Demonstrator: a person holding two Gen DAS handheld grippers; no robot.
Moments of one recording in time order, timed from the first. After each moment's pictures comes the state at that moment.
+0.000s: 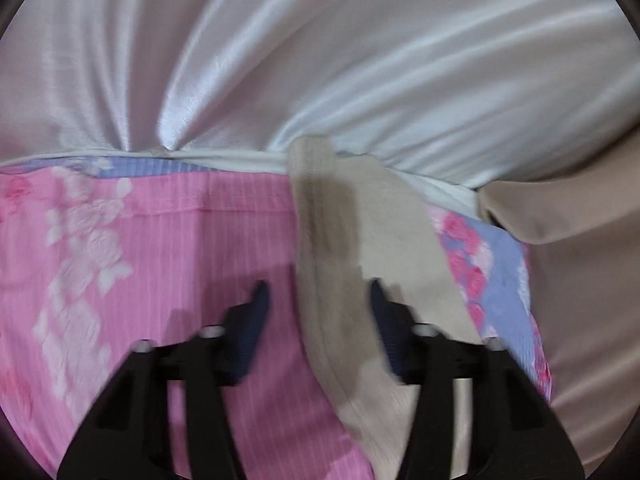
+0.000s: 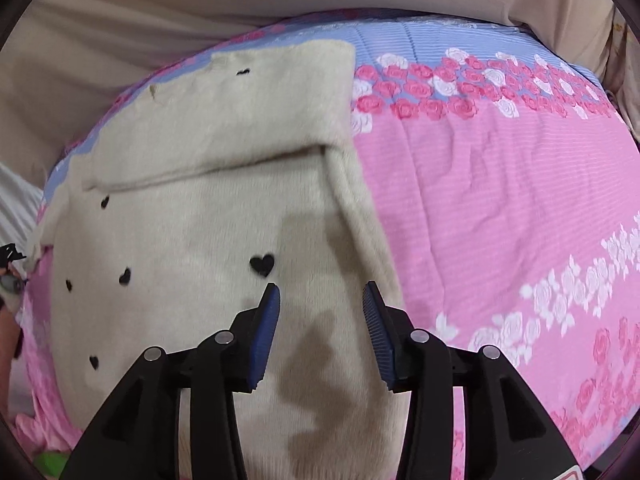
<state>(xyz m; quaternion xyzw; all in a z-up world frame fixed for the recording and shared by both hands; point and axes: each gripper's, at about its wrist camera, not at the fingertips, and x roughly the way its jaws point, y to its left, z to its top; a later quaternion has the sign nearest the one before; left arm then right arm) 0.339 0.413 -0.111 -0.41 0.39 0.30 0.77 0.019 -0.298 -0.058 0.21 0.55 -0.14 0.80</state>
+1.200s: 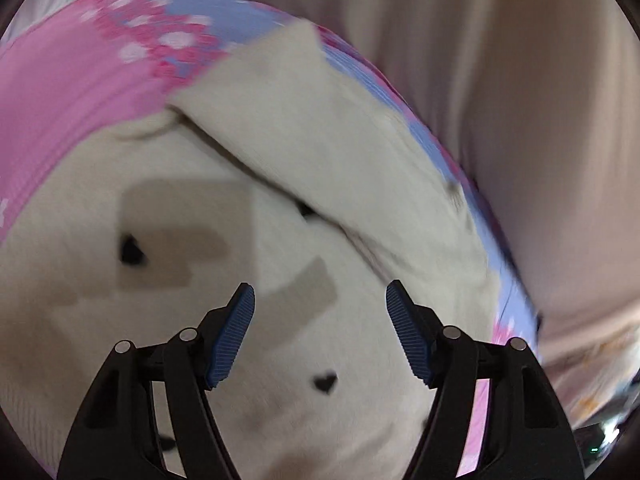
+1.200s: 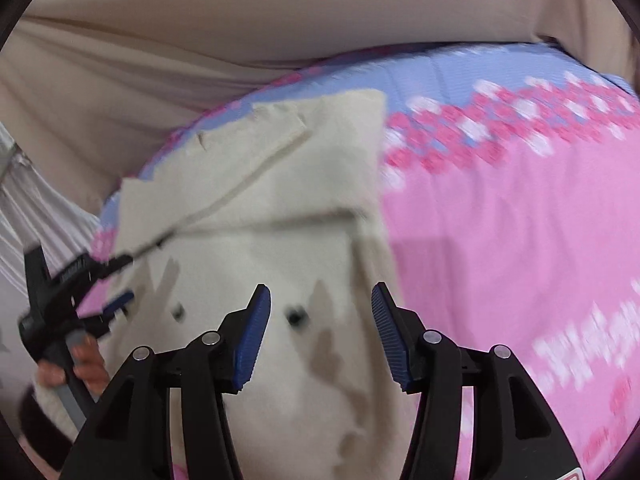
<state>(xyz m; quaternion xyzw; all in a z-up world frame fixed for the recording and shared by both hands) 0.187 0.027 -0.064 -0.30 0.50 -0.05 0.81 0.073 -0.346 -0.034 0.28 0.46 -0.04 0.84</state>
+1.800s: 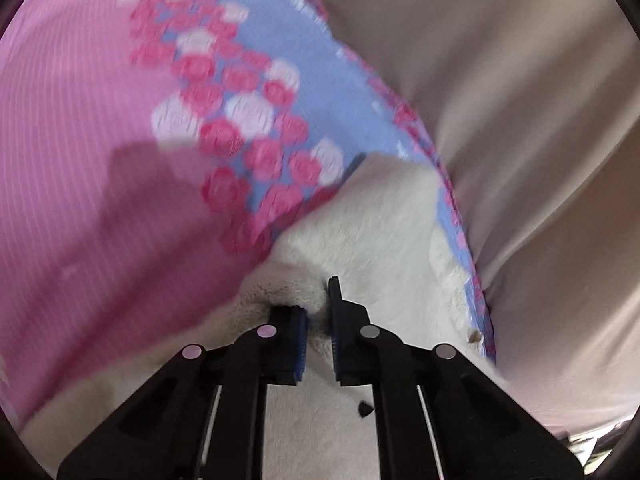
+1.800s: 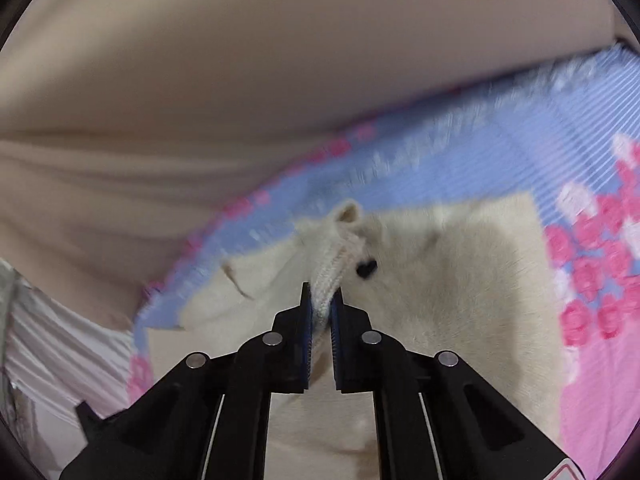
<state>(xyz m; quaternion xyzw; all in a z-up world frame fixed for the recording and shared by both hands) 0.290 0.134 -0.083 -0.39 0.46 0.00 0.80 0.197 -0.353 -0.022 0.39 0.33 -0.07 0.86</state>
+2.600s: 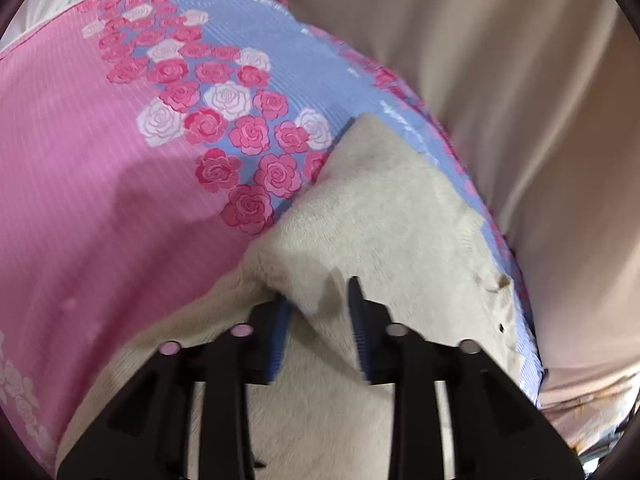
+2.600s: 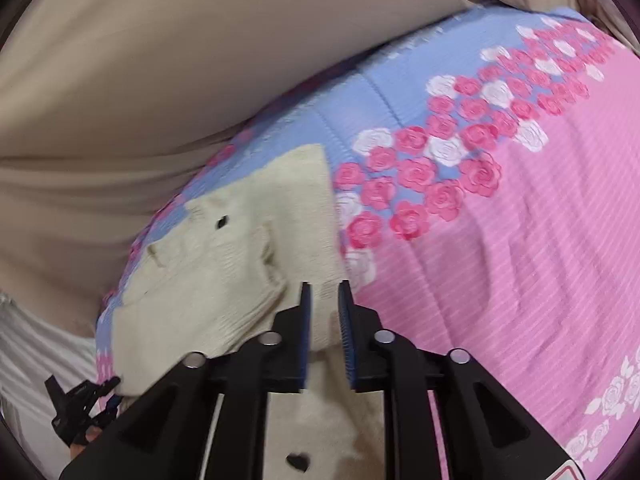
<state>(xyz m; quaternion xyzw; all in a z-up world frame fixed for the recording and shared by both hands) 0.277 0.119 -0.085 -0.30 0.50 -0.03 0.82 0.098 -0.384 -0.071 0.38 0.39 -0.14 0.82</state>
